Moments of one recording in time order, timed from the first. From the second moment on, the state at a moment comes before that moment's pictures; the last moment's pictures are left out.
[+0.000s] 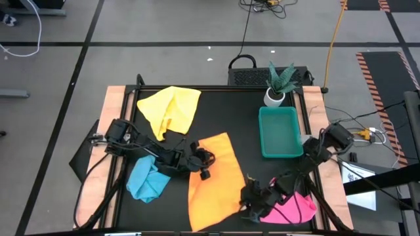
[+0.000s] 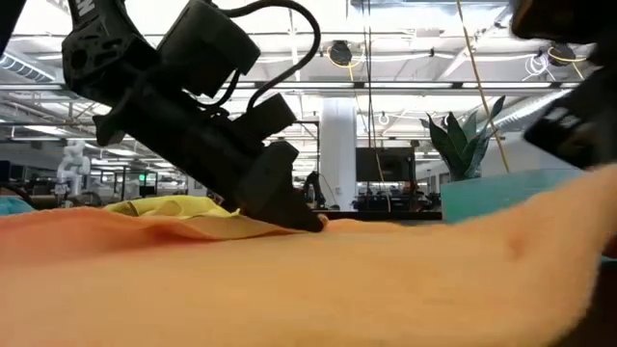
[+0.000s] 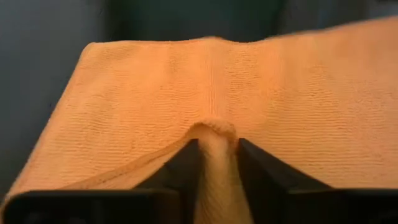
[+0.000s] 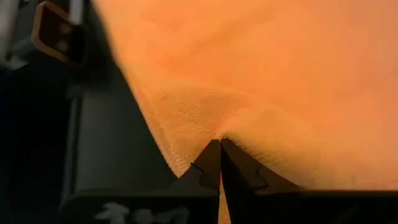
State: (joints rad) left arm -0.25 1.99 0.81 0.55 -0.48 -0.32; right arm 0.76 1.76 0.89 -0.05 0.28 0.87
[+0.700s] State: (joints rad) left arm -0.23 1.76 0.81 0.31 -0.23 -0.20; right arm 0.83 1.76 0.89 -0.06 0.28 0.98
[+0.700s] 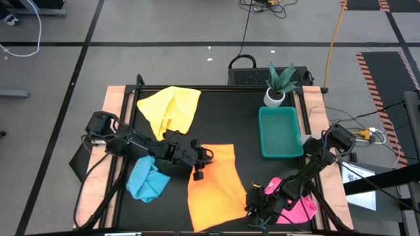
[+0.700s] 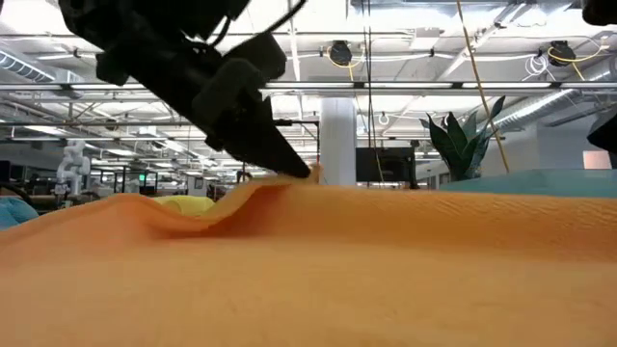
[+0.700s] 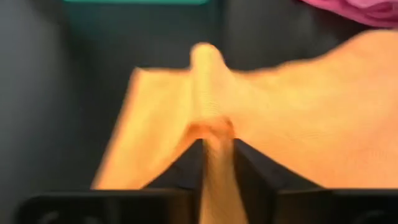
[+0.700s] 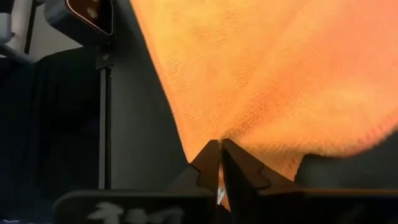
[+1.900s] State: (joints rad) left arm -0.25 2.08 0.97 0.50 -0.45 -0.31; right arm 0.83 1.76 0.89 -0.05 0.31 0.95
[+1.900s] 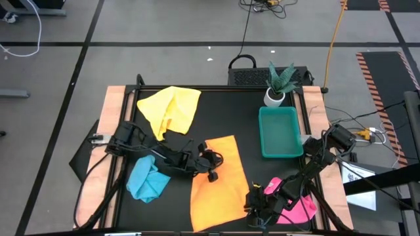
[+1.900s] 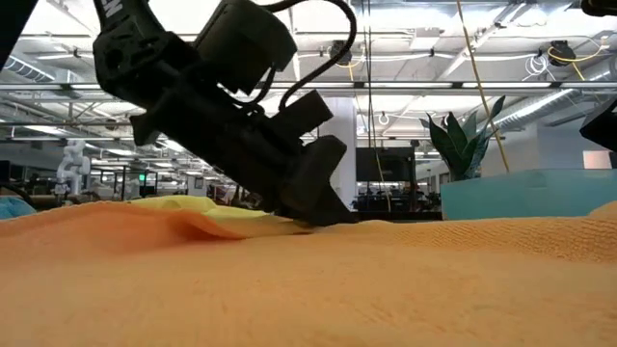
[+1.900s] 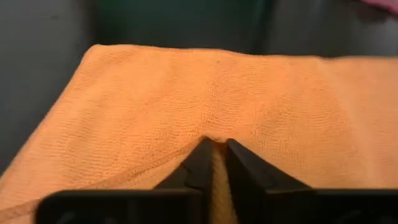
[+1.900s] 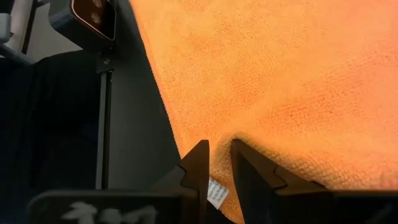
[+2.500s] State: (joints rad) left arm -0.29 1.79 0.97 0.08 -0.50 -0.26; right arm 0.83 1.76 0.89 -0.07 0.31 0.97
